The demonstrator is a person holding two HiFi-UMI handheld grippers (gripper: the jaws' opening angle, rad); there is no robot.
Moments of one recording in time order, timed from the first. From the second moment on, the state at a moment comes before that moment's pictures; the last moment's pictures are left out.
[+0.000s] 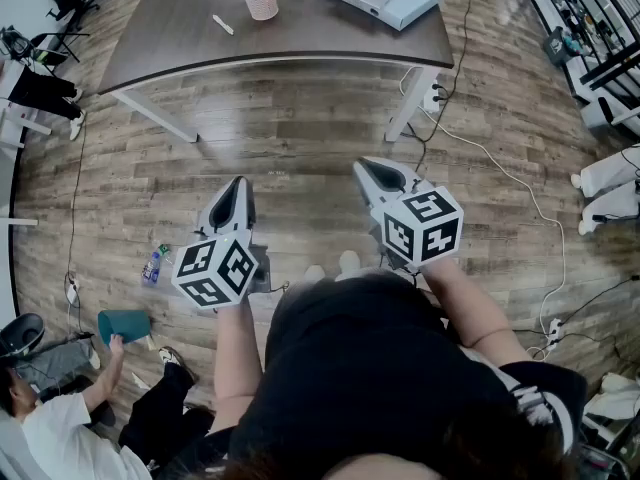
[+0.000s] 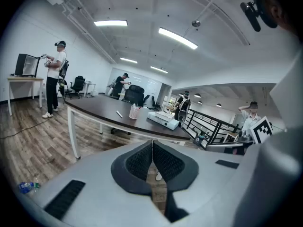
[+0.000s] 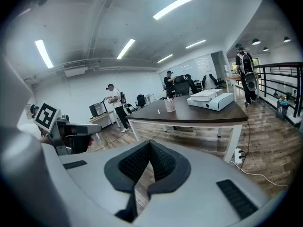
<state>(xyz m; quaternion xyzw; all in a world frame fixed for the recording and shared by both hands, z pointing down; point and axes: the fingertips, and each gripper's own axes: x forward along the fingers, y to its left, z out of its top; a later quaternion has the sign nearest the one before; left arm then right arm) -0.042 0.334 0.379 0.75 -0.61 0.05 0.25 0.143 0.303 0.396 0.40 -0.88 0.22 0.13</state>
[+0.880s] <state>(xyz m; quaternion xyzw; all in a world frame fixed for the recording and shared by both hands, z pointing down) -0.042 0.310 0.400 0.74 -0.62 0.06 0.25 0.132 0.273 0.417 0.38 -0.89 0.24 0.12</state>
